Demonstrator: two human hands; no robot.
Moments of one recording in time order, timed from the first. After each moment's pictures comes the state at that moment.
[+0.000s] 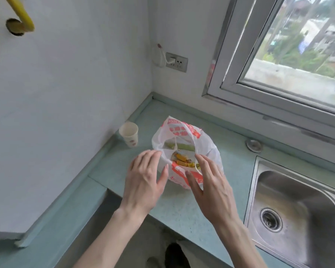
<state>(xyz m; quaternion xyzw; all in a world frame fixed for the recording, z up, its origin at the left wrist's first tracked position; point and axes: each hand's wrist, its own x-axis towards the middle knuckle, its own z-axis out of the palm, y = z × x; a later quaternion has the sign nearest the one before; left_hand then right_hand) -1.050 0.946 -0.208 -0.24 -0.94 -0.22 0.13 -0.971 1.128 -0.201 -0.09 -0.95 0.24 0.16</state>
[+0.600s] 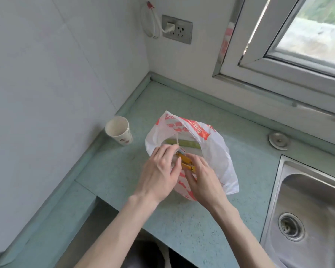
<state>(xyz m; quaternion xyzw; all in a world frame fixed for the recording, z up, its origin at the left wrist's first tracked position) -1.153 1.037 -0.284 -0.26 -0.92 -0.31 0.02 -1.091 1.186 -0.312 -0.09 -0.91 0.40 0.00</state>
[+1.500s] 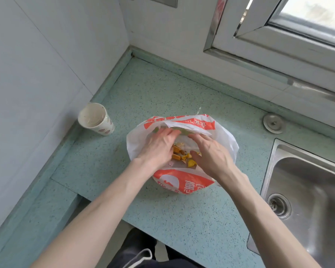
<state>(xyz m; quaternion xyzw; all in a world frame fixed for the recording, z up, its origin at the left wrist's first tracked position) -1.227 1.082 -0.354 -0.34 -0.91 -0.16 -0.16 -1.140 1.253 -0.329 -0.08 -0.96 0.21 -0.14</state>
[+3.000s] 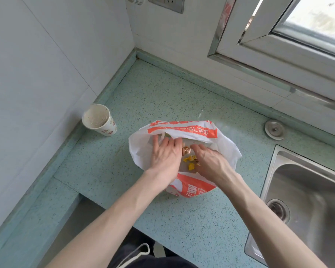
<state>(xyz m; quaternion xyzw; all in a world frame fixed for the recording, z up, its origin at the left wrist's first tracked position) -1.191 1.102 -0.335 -0.28 -0.95 -0.01 -0.15 -1.147 1.263 -0.365 -0.02 -0.97 0.10 -0.24</state>
